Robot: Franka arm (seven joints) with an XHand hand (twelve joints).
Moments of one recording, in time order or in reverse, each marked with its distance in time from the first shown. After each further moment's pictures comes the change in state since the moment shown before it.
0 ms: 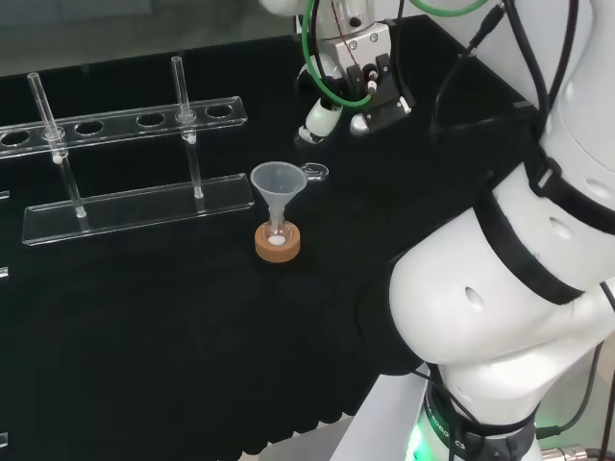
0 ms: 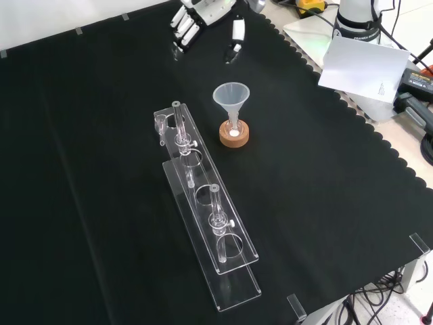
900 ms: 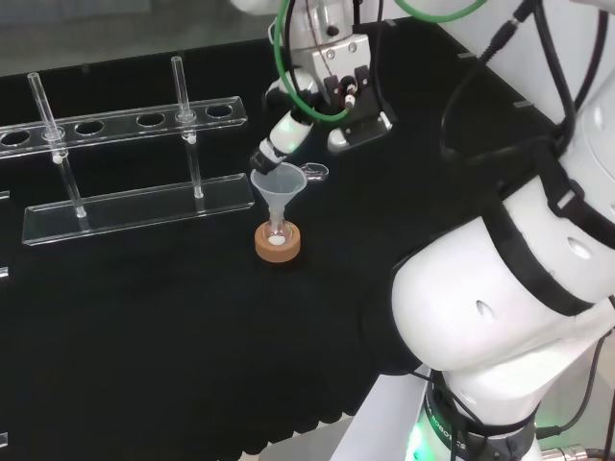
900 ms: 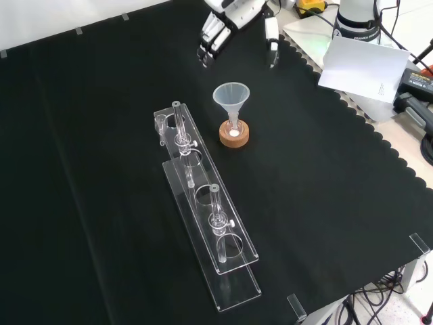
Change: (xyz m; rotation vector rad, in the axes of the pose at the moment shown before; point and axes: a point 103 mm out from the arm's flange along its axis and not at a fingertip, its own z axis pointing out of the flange) arm 0.056 -0.043 0.001 0.095 0.055 -0.086
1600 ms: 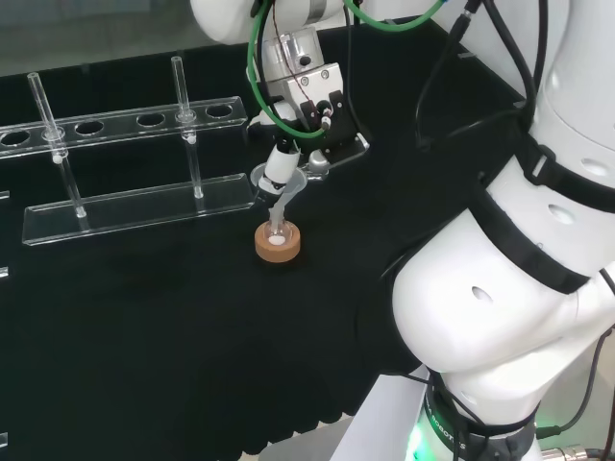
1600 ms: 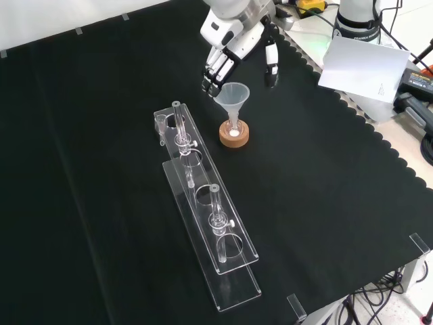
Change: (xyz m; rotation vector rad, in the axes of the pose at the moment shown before) arm 0.023 0.027 0.032 0.123 -0.016 -0.056
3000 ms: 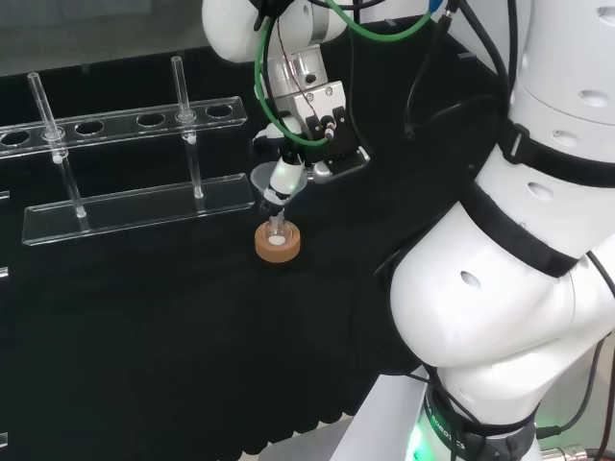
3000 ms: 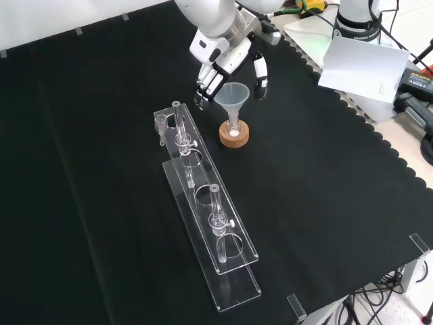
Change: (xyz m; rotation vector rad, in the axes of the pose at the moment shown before) arm -0.015 0.034 0.026 0.030 0.031 -0.011
